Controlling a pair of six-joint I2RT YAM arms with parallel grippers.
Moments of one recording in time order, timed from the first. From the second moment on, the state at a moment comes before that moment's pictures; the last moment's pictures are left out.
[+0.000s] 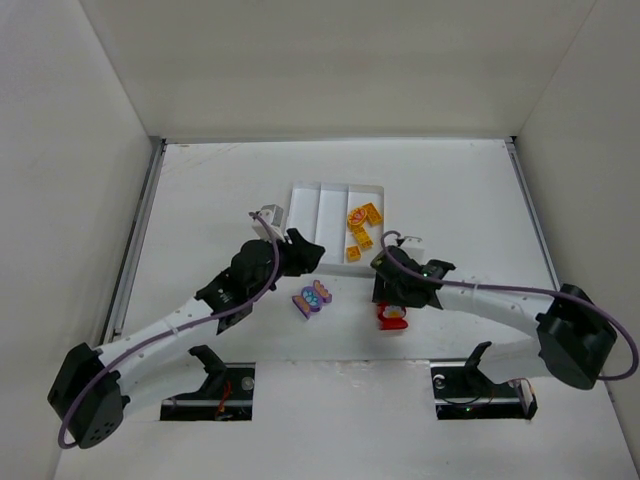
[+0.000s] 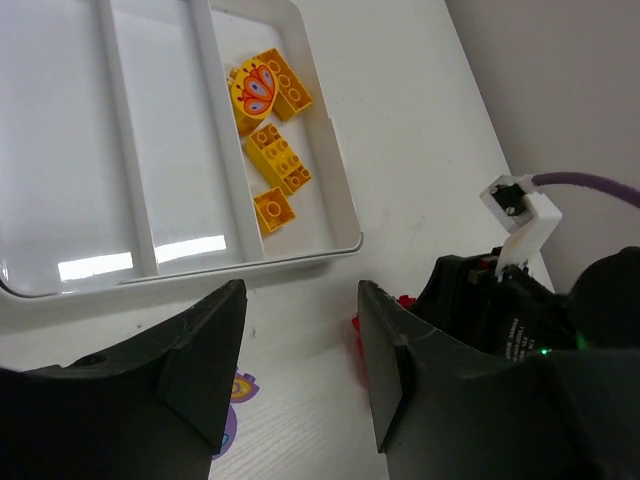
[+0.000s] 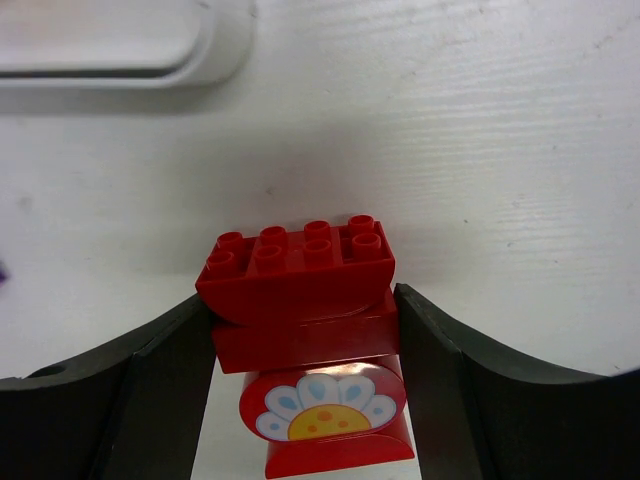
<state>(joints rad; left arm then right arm) -0.77 0.96 0.53 0.16 -0.15 -0.70 0.85 1.36 0.75 -0.59 0.37 0.91</state>
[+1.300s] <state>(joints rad) -1.05 1.17 0.47 0.45 -0.19 -0.87 0.74 1.35 0.98 -0.37 0.05 0.72</state>
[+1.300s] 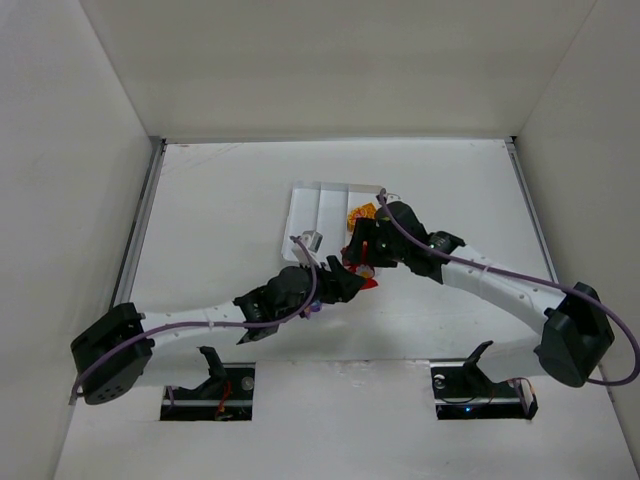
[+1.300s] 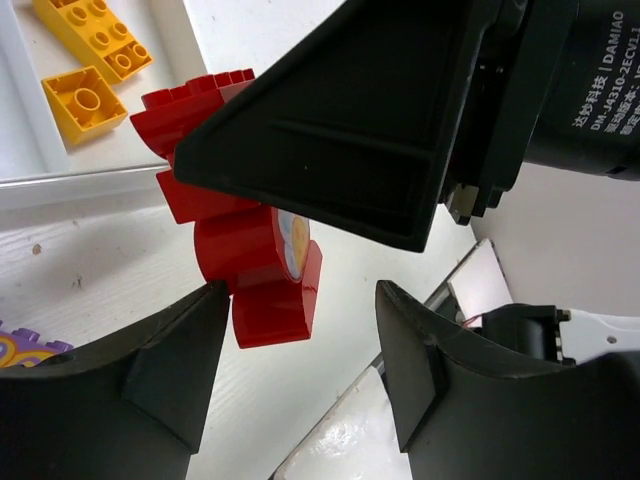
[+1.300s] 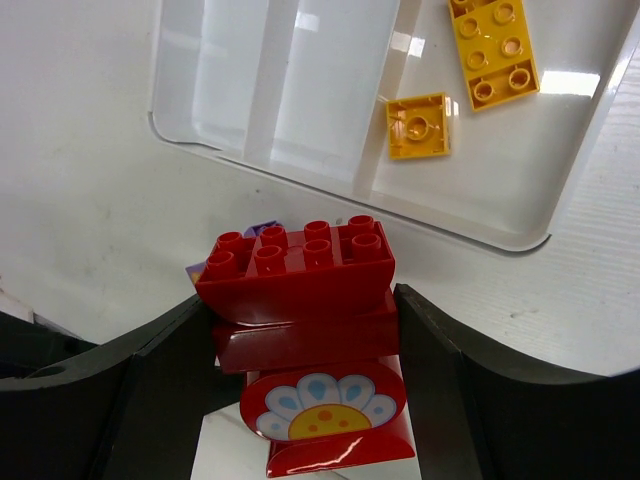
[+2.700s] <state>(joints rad) -1.21 1.31 0.40 0.81 -0.74 -0.75 0.75 1.33 0.95 -0.27 0.00 0.88</state>
